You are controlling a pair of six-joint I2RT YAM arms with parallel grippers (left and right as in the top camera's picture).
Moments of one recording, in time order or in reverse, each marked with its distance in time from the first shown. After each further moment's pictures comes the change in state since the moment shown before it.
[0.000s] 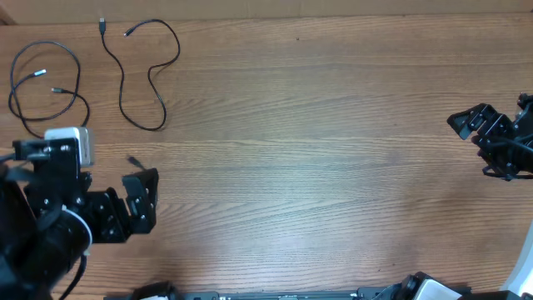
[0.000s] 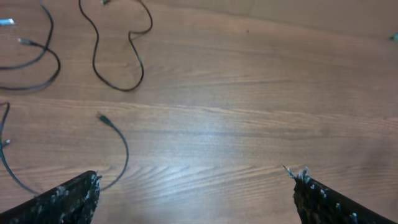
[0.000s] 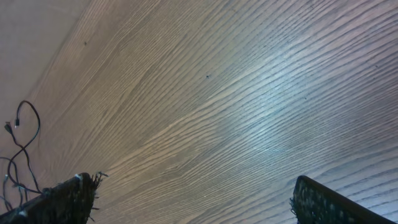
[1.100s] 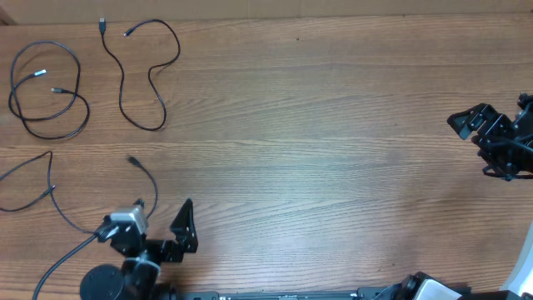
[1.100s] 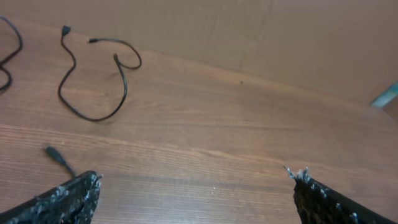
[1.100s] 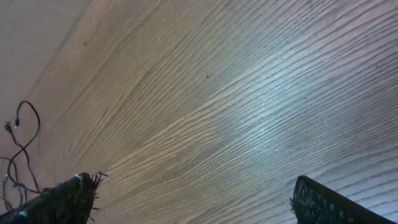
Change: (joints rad) left arm -0.079 -1.006 -1.437 0.916 -0.037 -0.239; right arm 0.000 0.000 0.000 0.001 0.000 0.000
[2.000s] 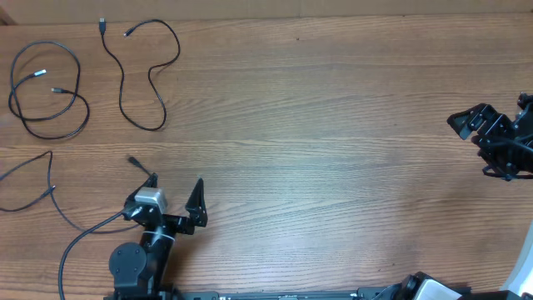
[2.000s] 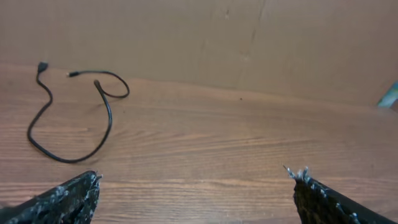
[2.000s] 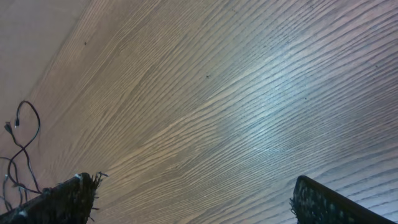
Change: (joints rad) left arm -0.090 -0.023 -0.420 0.566 -0.045 0.063; right arm 0.000 0.000 0.000 -0.001 0.000 0.000
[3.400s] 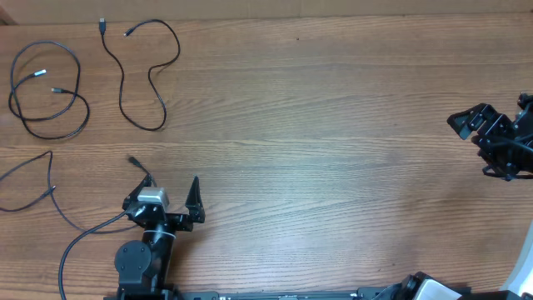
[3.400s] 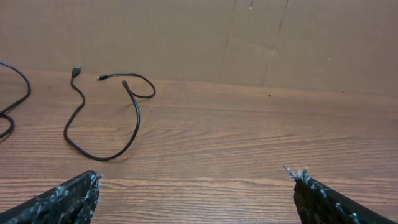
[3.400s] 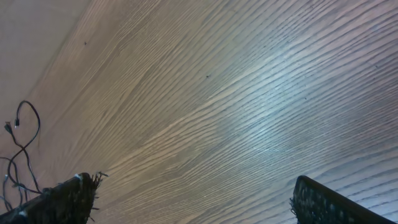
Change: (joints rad) left arm -0.032 0.000 -0.049 0.044 -0.132 0.075; right arm 0.000 0.000 0.000 0.000 -0.001 -0.001
